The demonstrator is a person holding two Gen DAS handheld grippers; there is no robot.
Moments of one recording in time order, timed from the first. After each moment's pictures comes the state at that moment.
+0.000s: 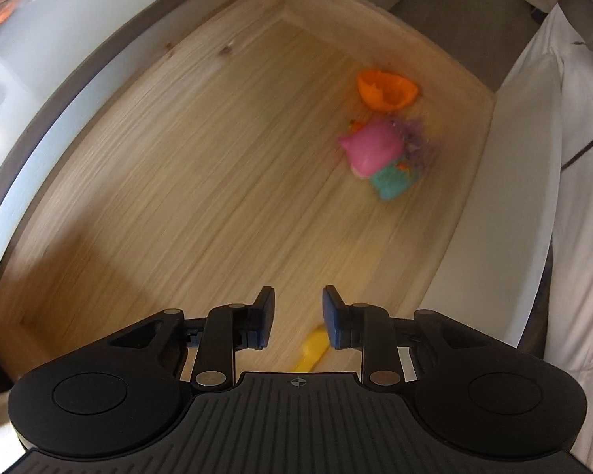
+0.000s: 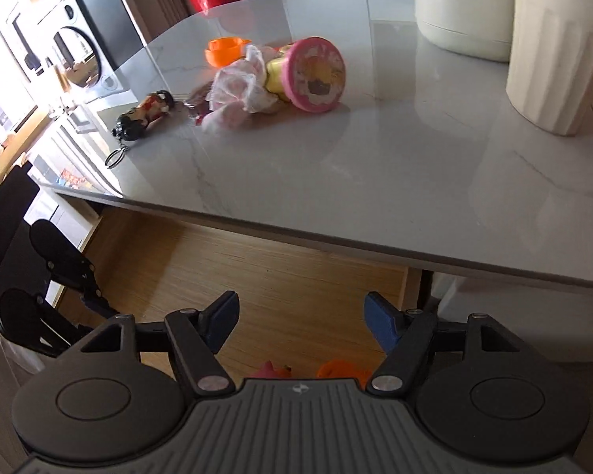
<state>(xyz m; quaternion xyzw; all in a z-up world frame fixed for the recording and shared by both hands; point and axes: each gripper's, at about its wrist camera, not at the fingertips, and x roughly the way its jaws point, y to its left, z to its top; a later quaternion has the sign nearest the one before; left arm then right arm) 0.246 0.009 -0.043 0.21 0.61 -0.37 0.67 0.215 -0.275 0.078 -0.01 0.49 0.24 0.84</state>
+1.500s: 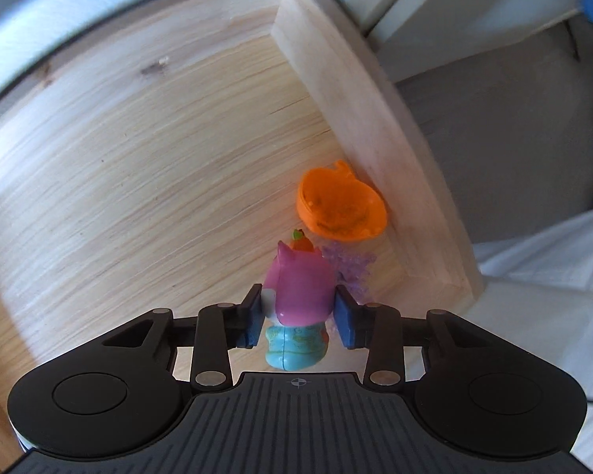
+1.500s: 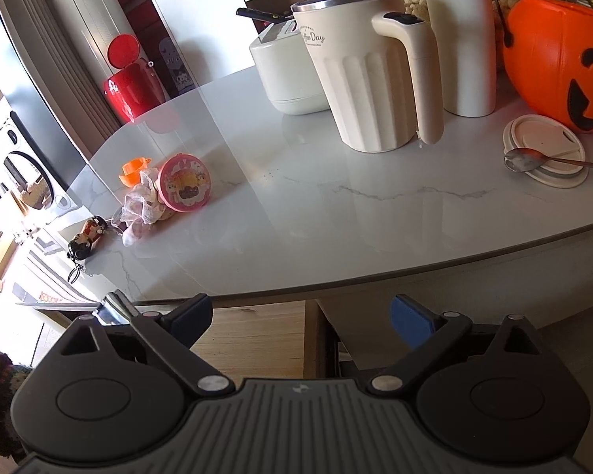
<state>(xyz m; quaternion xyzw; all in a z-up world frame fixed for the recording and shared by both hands) 0.275 -0.104 -0.053 0.06 0.70 -0.24 0.67 0.190 -0.369 0.103 0.11 0.42 0.15 0.89</state>
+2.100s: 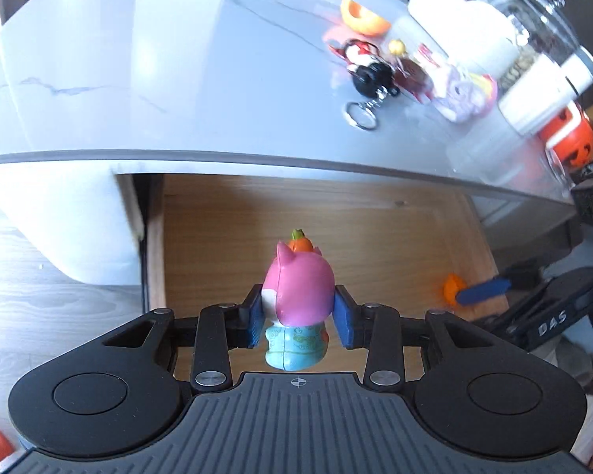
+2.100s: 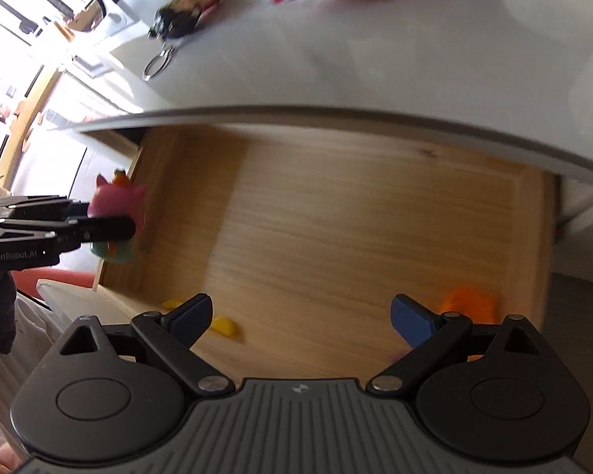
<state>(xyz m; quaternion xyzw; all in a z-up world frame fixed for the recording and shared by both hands) 0.206 0.170 0.014 -0.14 0.51 -0.12 0.84 0.168 -0.180 0.032 0.00 0.64 0.28 0.71</state>
